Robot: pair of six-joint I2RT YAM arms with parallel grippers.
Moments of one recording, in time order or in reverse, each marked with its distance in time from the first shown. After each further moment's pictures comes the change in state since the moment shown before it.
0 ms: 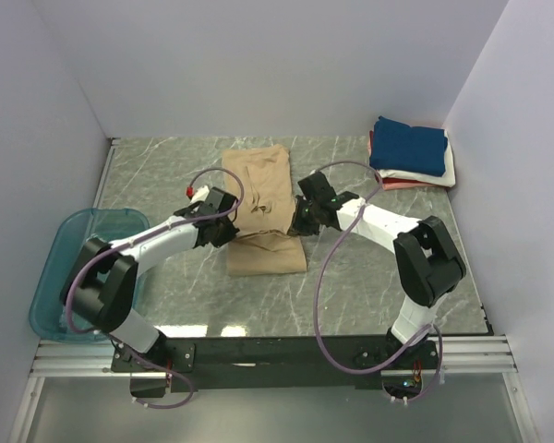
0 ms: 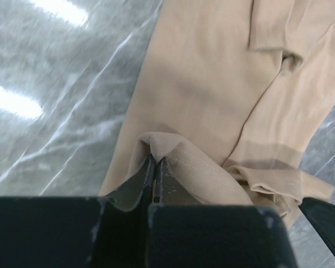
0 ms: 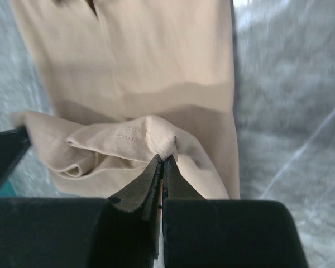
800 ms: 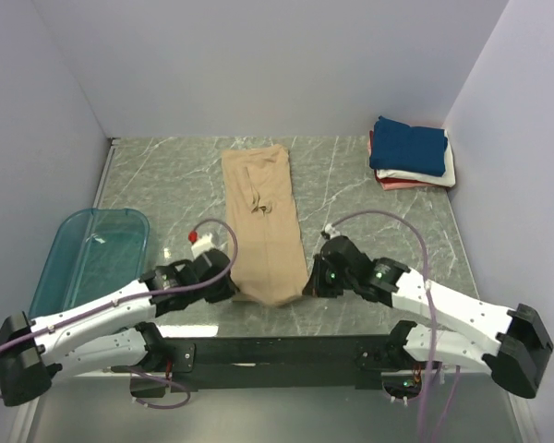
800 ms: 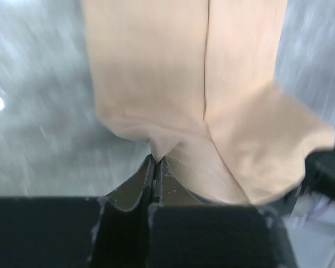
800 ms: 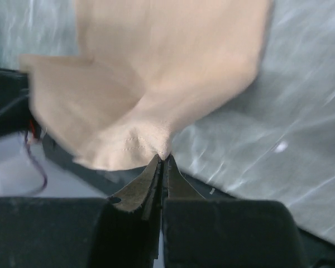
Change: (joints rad) left arm -0.477 -0.605 -0.327 -0.222 0.005 -0.137; right arm 0.353 -0.752 -0.515 -0.137 0.056 0.134
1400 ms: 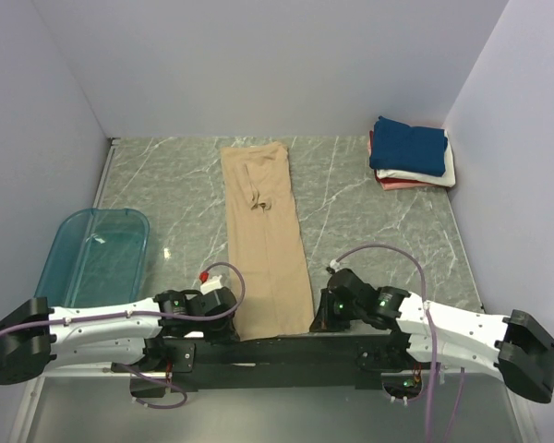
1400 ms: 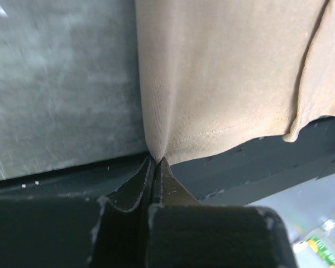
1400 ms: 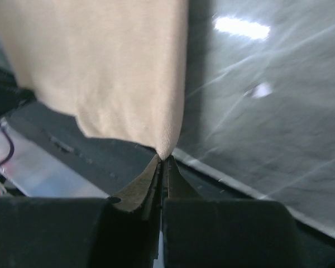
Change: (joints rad) left arm -0.163 0.036 -0.223 0.096 0.182 -0.205; right arm 0.018 -0.055 -0.311 0.156 -0.136 0.125
